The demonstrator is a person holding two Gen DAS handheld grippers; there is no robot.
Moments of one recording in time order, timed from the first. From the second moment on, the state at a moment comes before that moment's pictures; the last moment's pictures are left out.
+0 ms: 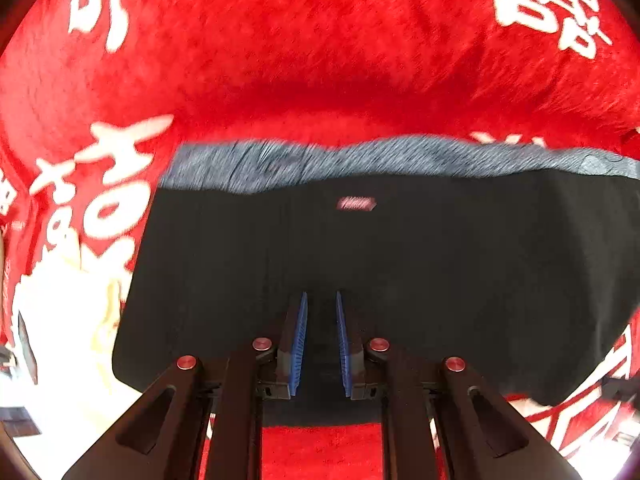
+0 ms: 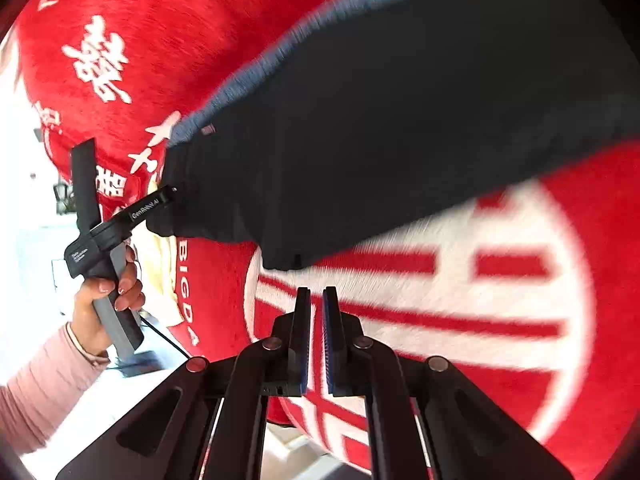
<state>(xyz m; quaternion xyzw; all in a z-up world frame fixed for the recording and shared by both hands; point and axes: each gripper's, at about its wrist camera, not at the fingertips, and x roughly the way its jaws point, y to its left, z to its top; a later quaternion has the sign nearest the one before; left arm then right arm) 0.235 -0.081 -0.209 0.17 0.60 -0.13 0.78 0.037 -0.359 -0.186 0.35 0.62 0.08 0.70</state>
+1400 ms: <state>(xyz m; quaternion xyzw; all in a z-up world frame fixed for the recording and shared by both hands) 0.161 -0.354 -0.177 0.18 0.61 -0.19 0.75 -0.018 -0.586 -0.120 0.27 0.56 -0.14 0.77</state>
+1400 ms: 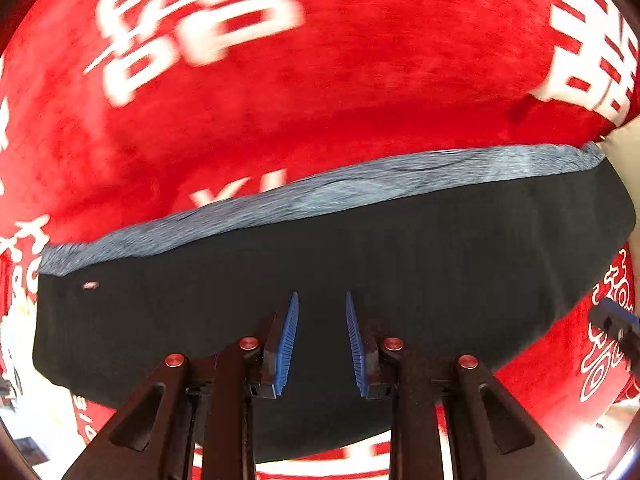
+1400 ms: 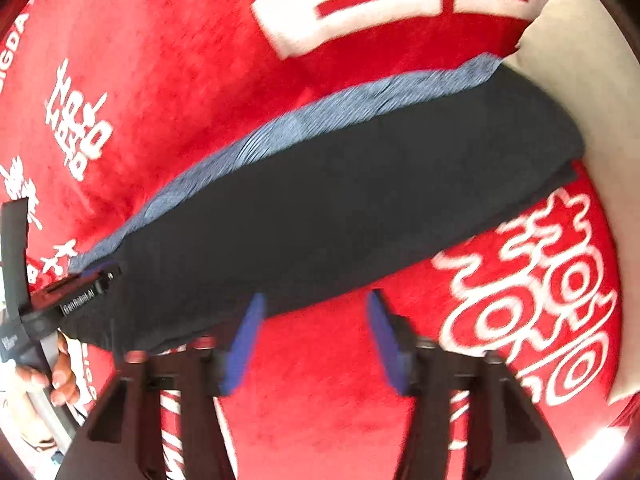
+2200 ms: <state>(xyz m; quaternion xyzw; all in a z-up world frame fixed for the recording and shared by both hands) 0.106 -0.439 -0.198 0.27 0.58 -0.16 0.75 -0.069 -0.751 -0.136 0.37 0.45 -0.31 0.75</state>
